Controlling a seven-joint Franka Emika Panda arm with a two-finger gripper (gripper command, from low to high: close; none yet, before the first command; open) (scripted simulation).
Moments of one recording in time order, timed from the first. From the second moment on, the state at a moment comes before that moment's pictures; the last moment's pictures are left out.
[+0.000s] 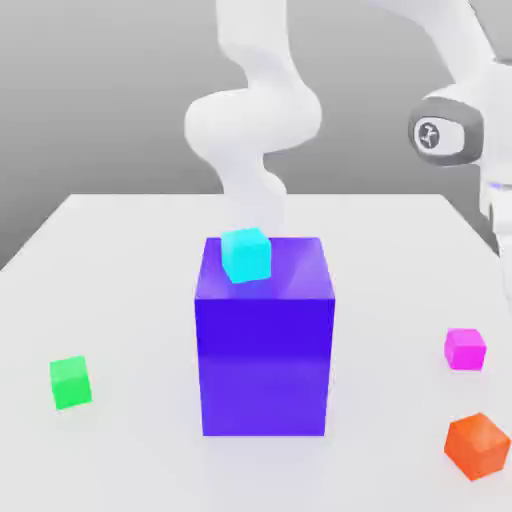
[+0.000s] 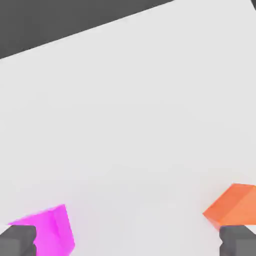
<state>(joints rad) 0.68 0.00 0.23 -2.67 0.10 2.76 0.26</state>
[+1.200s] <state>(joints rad) 0.31 -0.03 -0.06 -2.68 -0.06 2.76 0.53</state>
